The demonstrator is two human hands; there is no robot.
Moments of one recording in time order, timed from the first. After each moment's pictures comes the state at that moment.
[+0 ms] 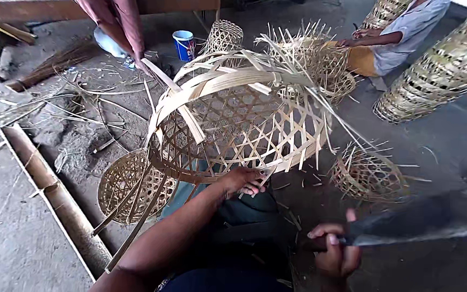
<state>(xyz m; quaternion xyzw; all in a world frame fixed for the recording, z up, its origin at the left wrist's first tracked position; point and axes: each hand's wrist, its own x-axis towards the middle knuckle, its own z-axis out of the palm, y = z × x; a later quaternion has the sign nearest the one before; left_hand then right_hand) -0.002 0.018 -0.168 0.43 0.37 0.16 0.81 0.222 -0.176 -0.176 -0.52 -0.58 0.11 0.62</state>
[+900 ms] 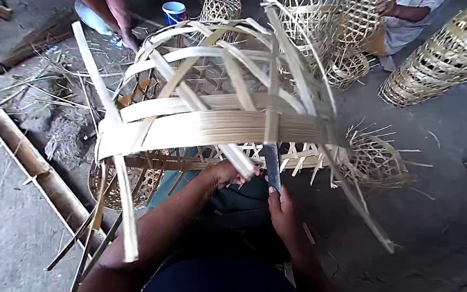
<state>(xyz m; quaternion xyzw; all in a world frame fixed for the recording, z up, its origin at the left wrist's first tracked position) 0.002 0.012 -0.178 0.43 0.35 0.15 0.82 0.177 -0.133 -0.194 -0.70 -0.55 0.26 0.37</state>
